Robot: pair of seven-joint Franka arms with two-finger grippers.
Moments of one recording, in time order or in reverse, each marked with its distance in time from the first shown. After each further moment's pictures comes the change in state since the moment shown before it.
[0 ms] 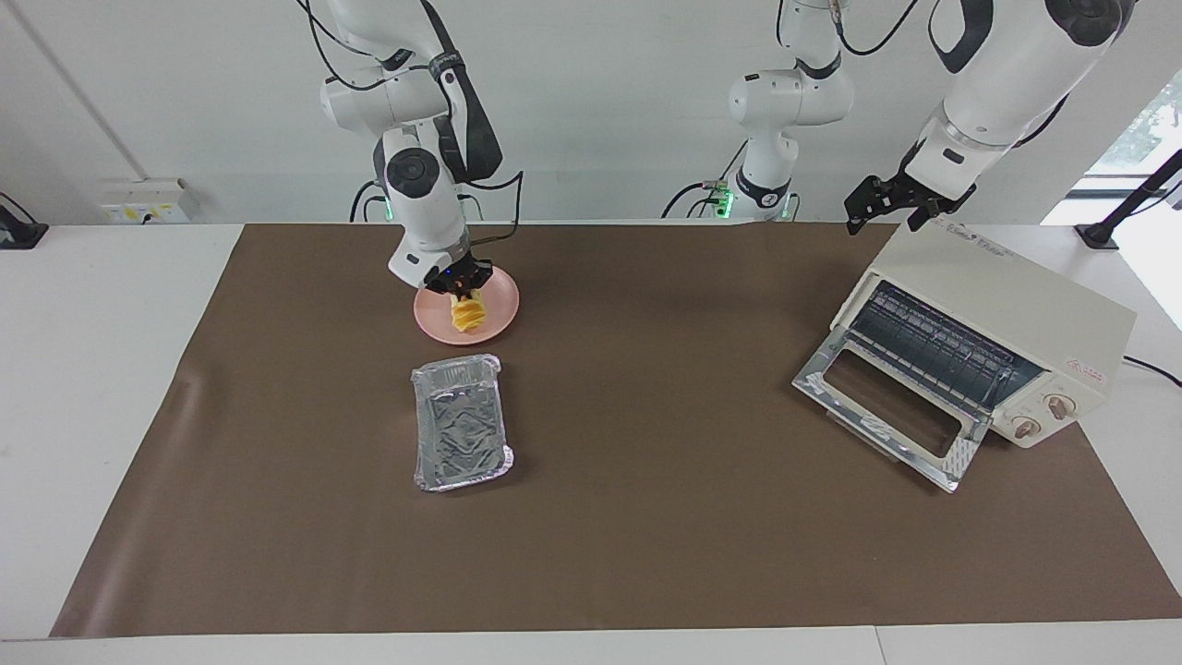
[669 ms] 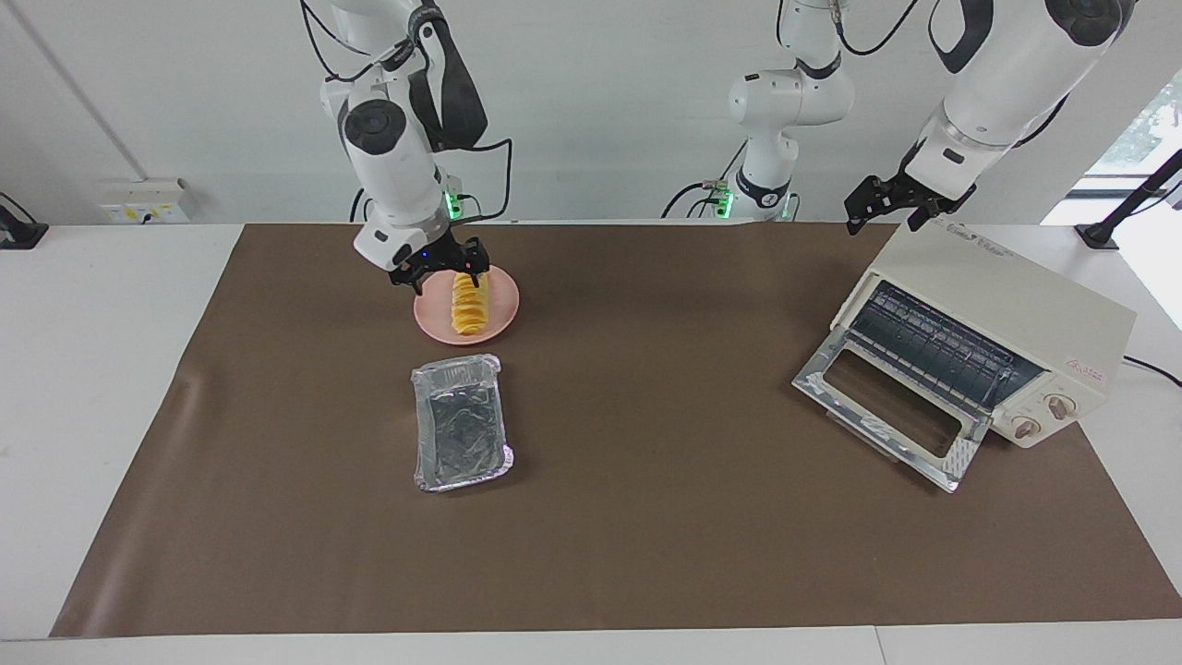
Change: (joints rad) left arm 0.000 0.000 0.000 0.000 0.000 0.000 0.000; right arm -0.095 -0.007 -0.010 0.377 -0.031 -0.284 -0.001
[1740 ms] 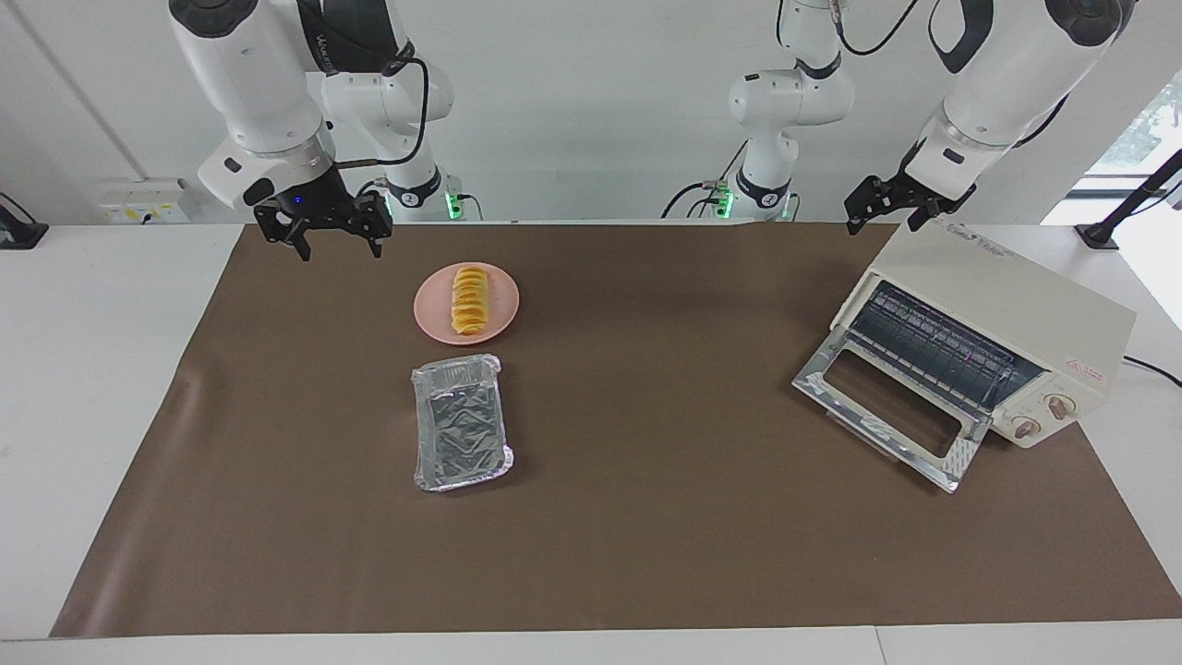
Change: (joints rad) left arm 0.000 0.000 0.000 0.000 0.000 0.000 0.000; right arm -0.131 0.103 -0.005 0.412 -0.101 -0.325 -0.085
